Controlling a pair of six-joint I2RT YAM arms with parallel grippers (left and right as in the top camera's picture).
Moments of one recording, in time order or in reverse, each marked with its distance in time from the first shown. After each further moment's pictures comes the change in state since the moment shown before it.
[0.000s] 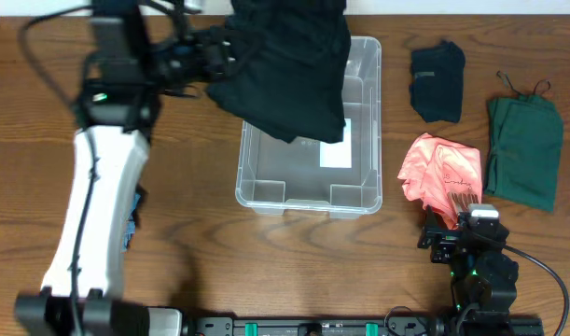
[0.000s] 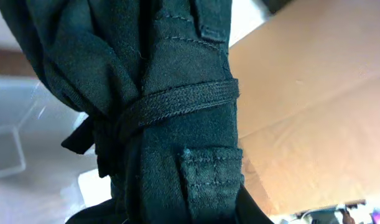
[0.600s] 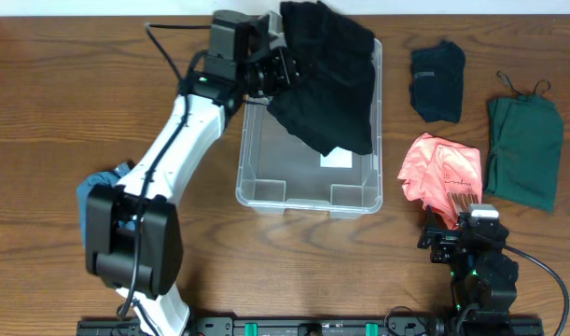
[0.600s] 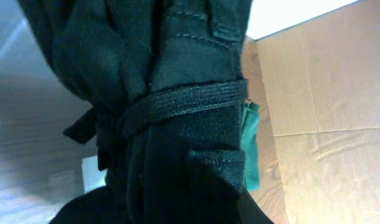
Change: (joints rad) left arm -0.213 0.319 -0.022 0.166 -0.232 -0.167; right arm 0.000 0.000 0.000 0.000 0.000 0.000
